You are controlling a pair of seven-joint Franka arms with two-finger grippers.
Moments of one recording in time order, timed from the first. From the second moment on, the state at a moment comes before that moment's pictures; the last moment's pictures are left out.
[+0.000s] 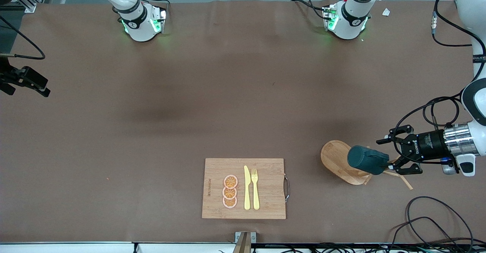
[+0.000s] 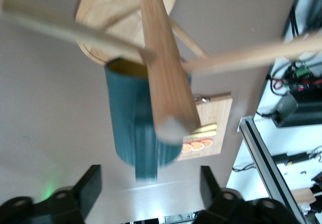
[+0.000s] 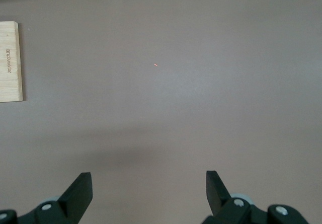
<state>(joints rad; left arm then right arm) 0.22 0.54 -0.20 -1.37 -0.65 1.83 -1.12 0.07 -0.03 -0.12 -1.63 -0.04 1.72 0.01</state>
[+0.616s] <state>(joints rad) 0.14 0.36 -0.36 -1.33 -0.18 1.75 -1.05 0.07 -0.03 -0.12 -1.63 -0.04 1.72 0.01</state>
